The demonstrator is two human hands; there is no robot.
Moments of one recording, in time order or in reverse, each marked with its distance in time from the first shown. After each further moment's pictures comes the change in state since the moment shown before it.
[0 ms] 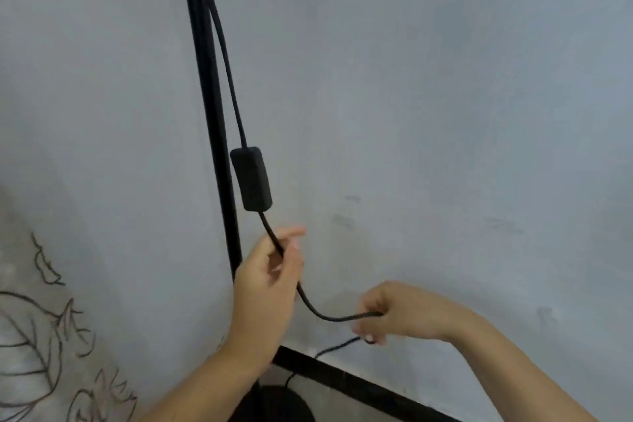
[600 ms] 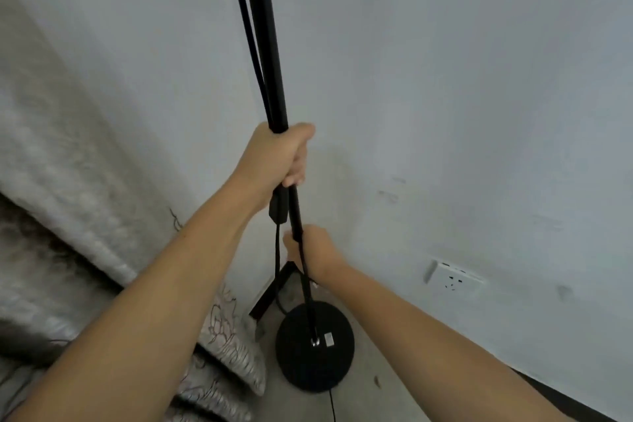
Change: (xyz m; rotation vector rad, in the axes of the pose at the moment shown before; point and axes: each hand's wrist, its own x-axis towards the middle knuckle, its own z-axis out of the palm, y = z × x) left_hand 0.129 0.127 -0.044 0.073 -0.192 -0.374; right_hand 0.090 -0.156 0.065 0.406 0.211 0.145
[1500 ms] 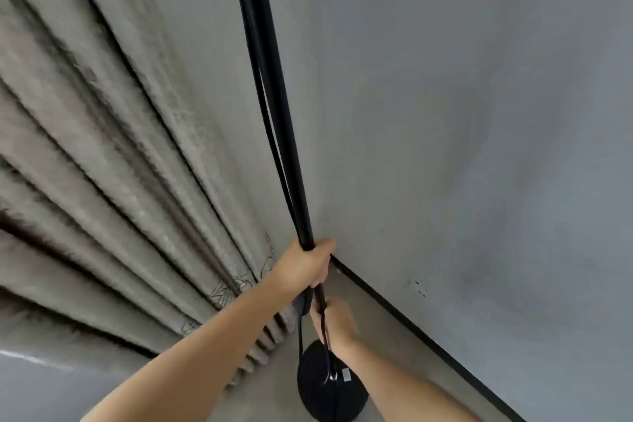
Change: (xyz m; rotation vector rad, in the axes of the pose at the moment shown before) left_hand -0.157 0.210 0.041 0.033 0.063 -0.377; right_hand -0.245 -0.122 -0.090 0.098 -0.234 0.306
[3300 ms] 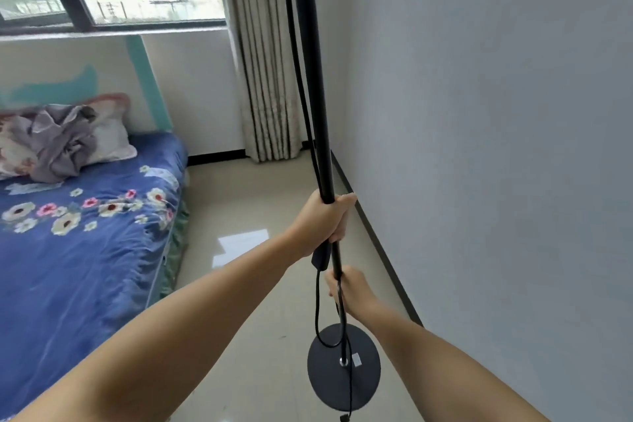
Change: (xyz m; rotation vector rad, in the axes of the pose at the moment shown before) left_hand -0.957 0.157 1.075 -0.211 0.468 0.124; right_hand -1.042 0.695 -0.652 -0.283 -0.403 -0.392
